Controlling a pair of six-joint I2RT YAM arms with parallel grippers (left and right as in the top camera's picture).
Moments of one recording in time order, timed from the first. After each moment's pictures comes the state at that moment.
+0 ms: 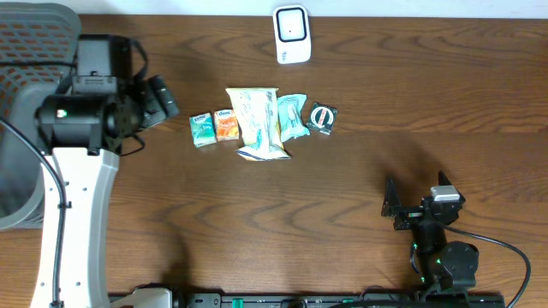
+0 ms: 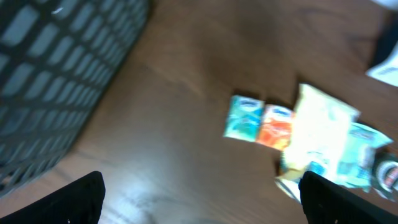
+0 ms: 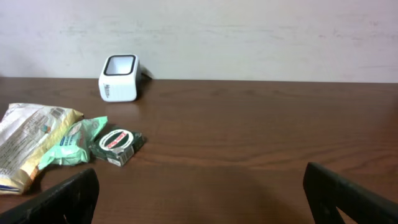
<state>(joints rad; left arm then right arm) -0.01 1.42 1.61 -1.24 -0.15 -0.46 0.06 0.01 0.01 -0.07 -0.03 0.02</state>
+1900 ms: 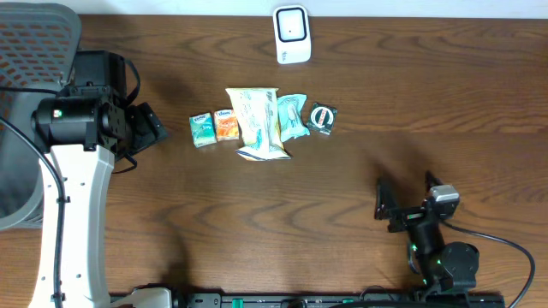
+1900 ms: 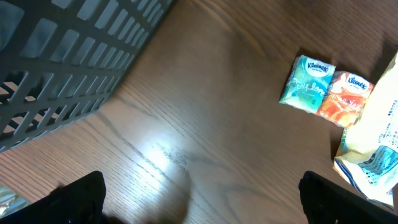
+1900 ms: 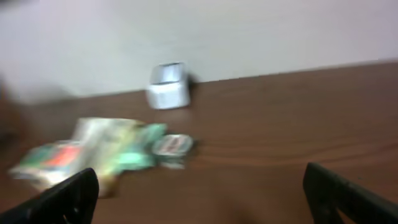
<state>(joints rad) 0.04 1.42 1.54 -1.39 -0.20 -0.51 0.06 0.01 0.01 -0.05 -0.21 0.25</state>
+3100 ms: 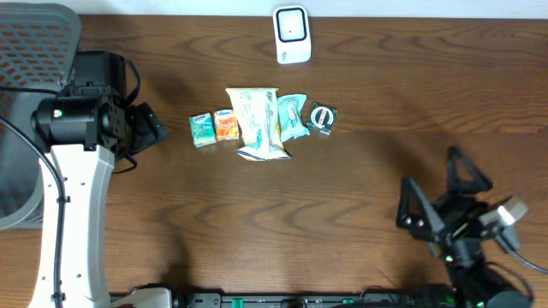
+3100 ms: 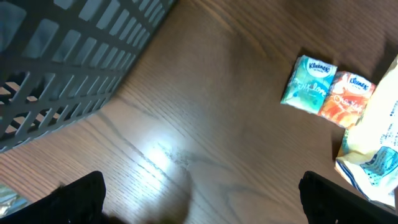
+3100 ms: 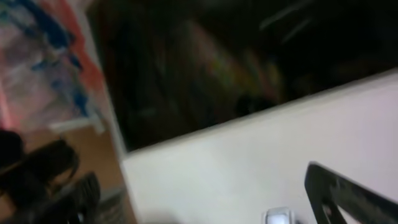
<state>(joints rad) 0.05 1.42 1.54 -1.39 -0.21 -0.51 0.06 0.19 0.30 0.44 -0.35 0.55</state>
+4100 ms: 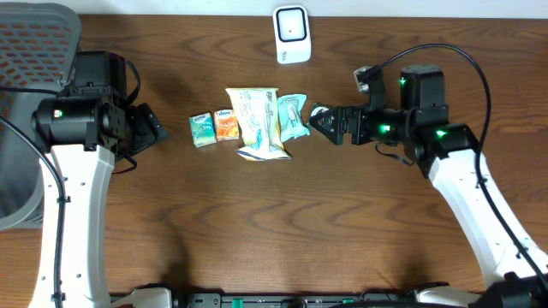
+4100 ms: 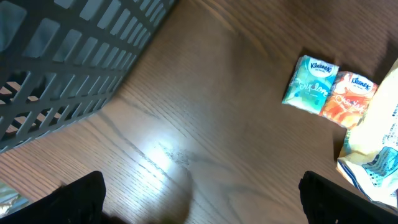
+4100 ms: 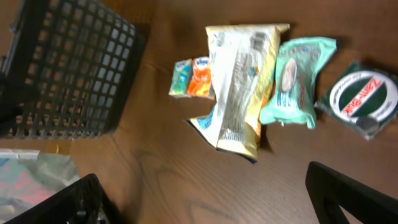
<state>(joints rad) 0.04 1.42 1.54 -1.39 -0.21 -0.51 0.19 1.45 1.12 -0.48 -0.75 0.28</state>
